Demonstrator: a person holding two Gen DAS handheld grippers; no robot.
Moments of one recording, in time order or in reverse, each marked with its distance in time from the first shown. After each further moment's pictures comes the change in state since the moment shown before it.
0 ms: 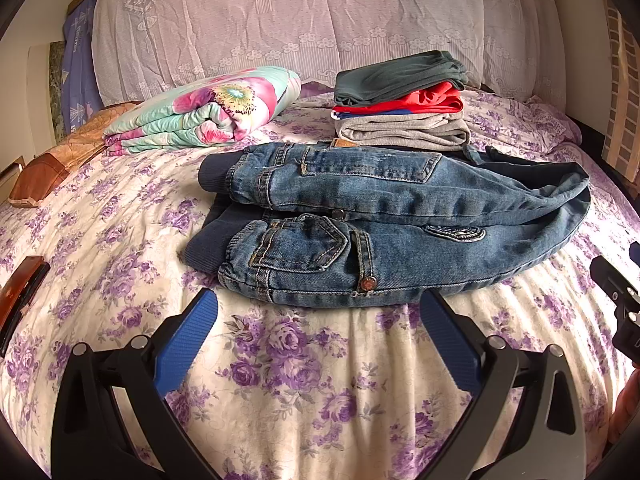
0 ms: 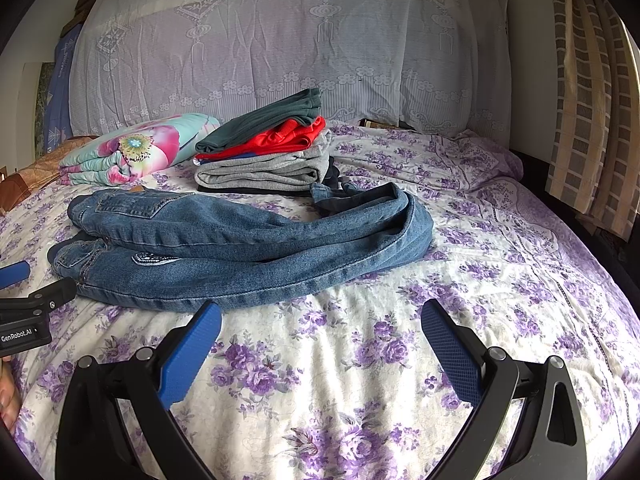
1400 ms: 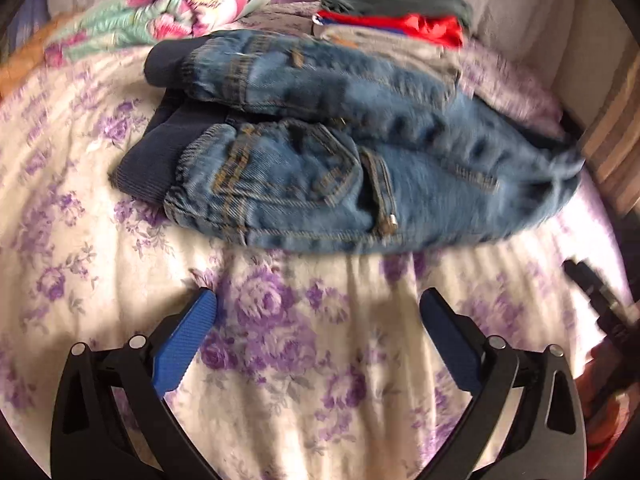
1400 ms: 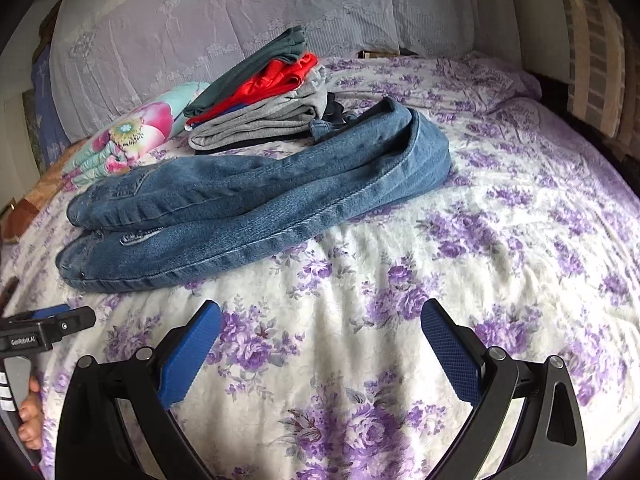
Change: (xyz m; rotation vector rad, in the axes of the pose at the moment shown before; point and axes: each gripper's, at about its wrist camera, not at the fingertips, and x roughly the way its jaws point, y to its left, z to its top) left arm 0.044 0.012 -0.005 -0.126 0.348 -0.299; right arm 0.037 -0.028 -0.014 0.194 0.225 0.151
